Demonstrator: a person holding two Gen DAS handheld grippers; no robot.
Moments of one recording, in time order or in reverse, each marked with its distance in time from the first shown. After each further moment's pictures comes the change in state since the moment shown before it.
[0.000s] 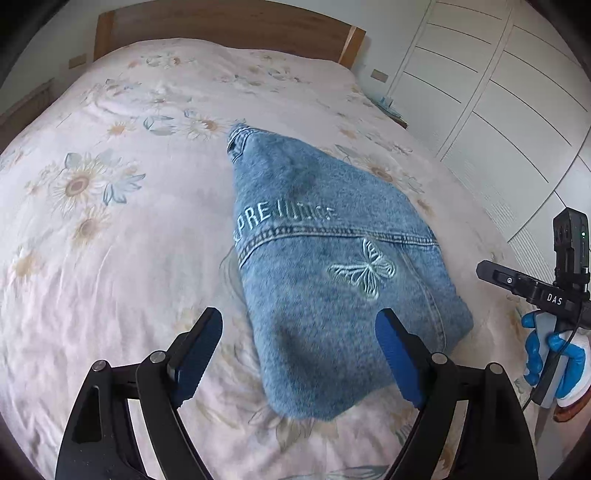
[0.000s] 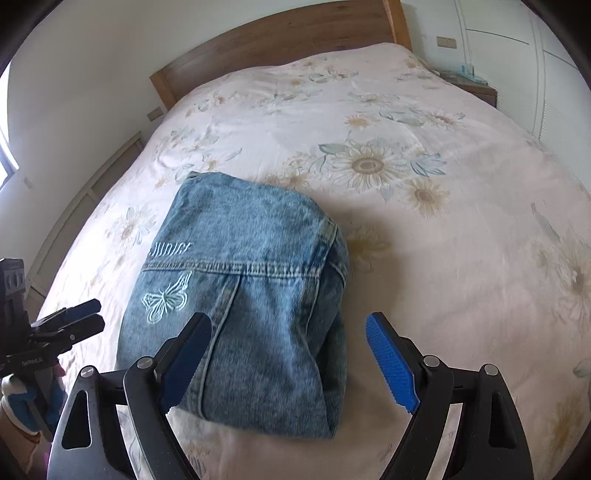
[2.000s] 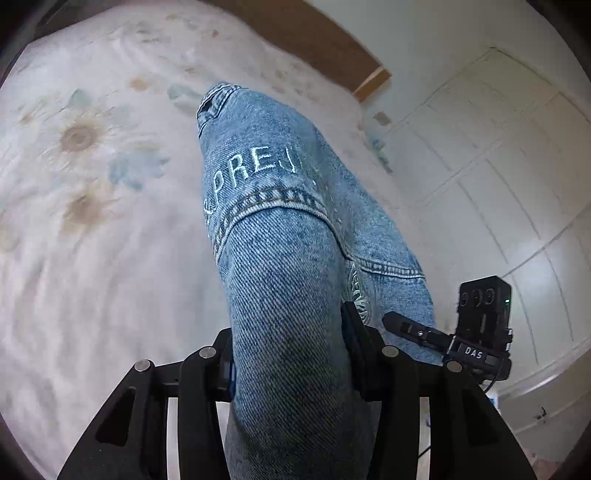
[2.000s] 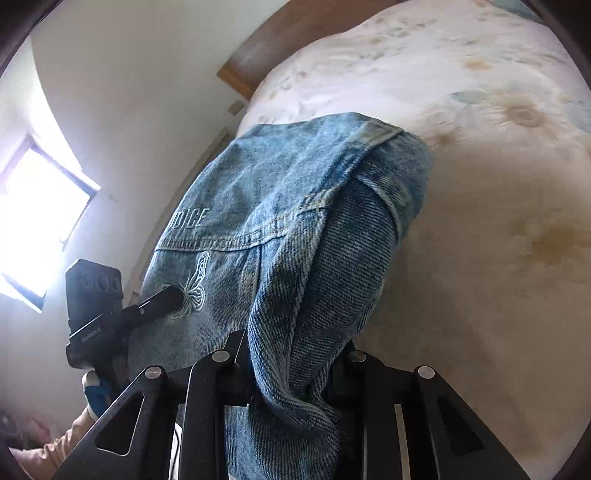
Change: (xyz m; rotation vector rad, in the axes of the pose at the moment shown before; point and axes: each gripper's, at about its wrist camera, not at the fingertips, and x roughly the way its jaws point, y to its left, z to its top) left arm -0.041 0.148 -0.009 -0.308 -0.020 -0.236; right arm 0.097 0.054 0.015 0.086 0.098 0.495
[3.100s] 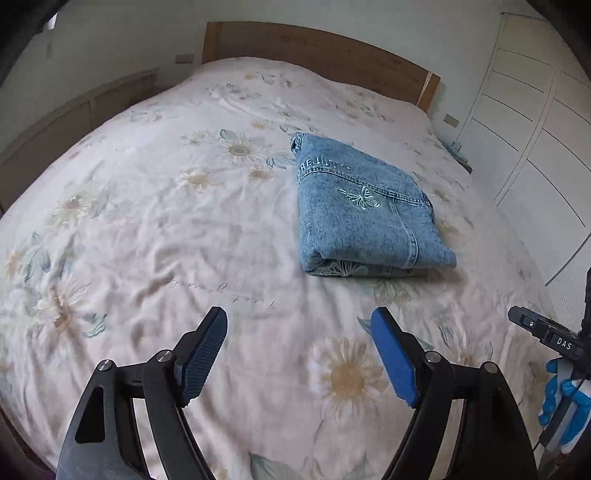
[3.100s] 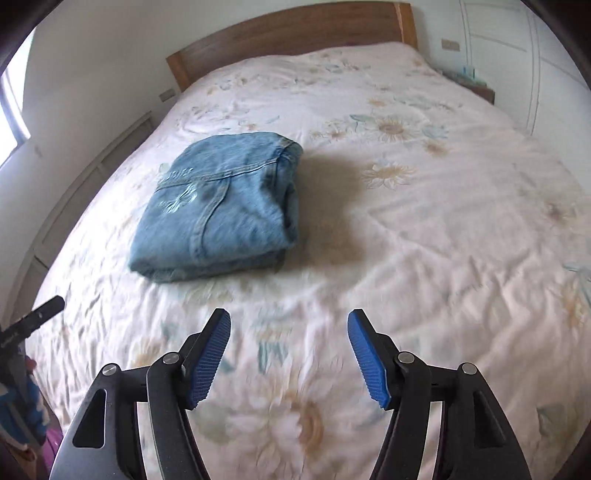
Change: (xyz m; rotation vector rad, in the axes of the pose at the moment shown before) left arm -0.136 -0.119 -0.177 0.117 -0.177 0.491; right arm -0.129 0.090 -0.169 -0.133 -0.073 -0.544
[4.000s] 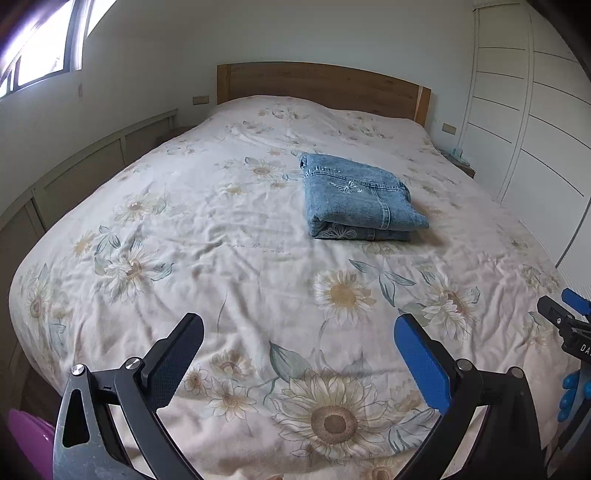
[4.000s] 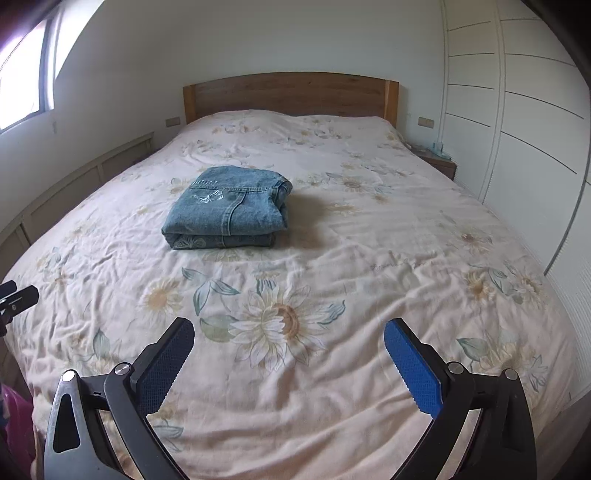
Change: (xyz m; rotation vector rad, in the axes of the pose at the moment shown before) left arm -0.106 -0.036 -0.103 0.077 -0.143 0.098; right arm -0.143 0.048 -0.130 -0.141 -0.249 -0.185
